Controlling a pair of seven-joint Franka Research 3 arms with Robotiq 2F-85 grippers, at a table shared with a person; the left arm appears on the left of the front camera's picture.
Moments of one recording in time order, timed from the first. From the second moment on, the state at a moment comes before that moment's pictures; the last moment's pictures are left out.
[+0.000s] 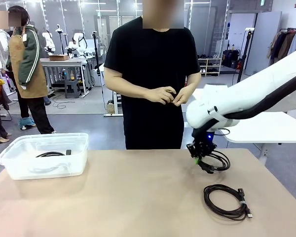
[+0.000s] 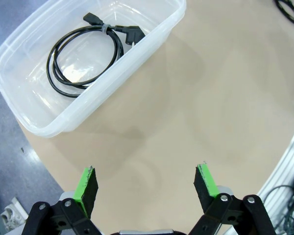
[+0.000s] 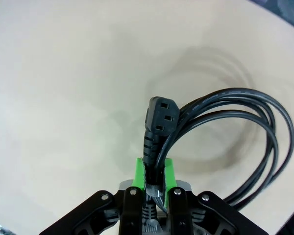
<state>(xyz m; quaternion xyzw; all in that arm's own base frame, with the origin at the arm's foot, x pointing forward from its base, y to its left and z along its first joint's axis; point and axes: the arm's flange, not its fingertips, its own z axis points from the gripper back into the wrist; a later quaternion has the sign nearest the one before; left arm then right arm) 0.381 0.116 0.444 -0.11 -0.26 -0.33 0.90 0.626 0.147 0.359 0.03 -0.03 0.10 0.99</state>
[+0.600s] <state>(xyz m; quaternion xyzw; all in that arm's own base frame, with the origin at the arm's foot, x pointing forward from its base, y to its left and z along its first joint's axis) 0.381 0.116 0.444 -0.11 -0.26 -0.33 0.90 0.601 0.336 0.370 0.04 -0.05 0.09 0.99</state>
